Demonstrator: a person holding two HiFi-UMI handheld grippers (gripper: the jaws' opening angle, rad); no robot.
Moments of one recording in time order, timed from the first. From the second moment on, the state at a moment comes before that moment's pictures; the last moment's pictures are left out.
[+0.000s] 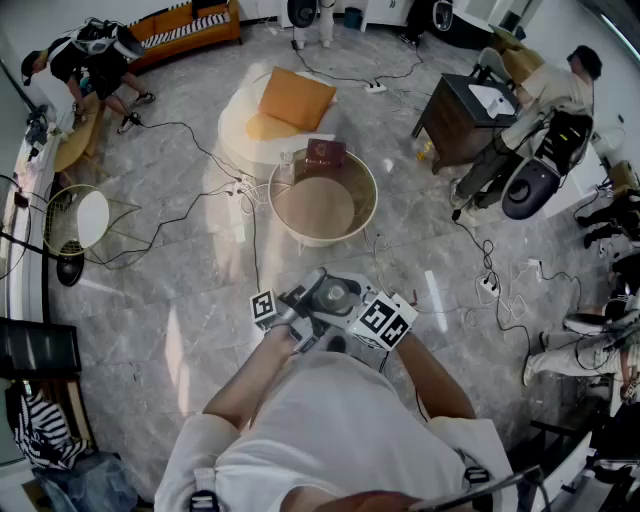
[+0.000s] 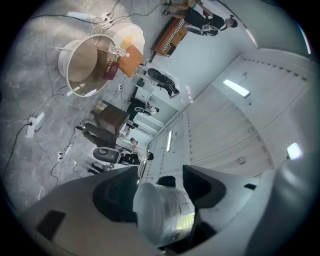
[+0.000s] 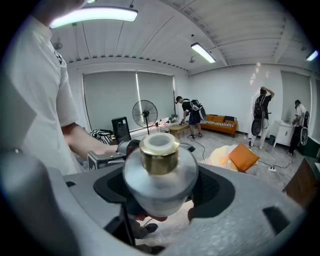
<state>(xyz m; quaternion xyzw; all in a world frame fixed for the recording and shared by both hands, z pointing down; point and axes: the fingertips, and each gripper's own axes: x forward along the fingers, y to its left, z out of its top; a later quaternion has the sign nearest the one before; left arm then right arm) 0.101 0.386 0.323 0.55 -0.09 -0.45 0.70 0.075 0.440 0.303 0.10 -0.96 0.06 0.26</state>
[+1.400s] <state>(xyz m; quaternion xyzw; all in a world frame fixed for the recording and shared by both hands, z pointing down) 0.062 0.382 0.326 0.56 -0.07 -0.40 0.73 0.030 0.432 0.308 0.16 -0.95 0.08 0.25</state>
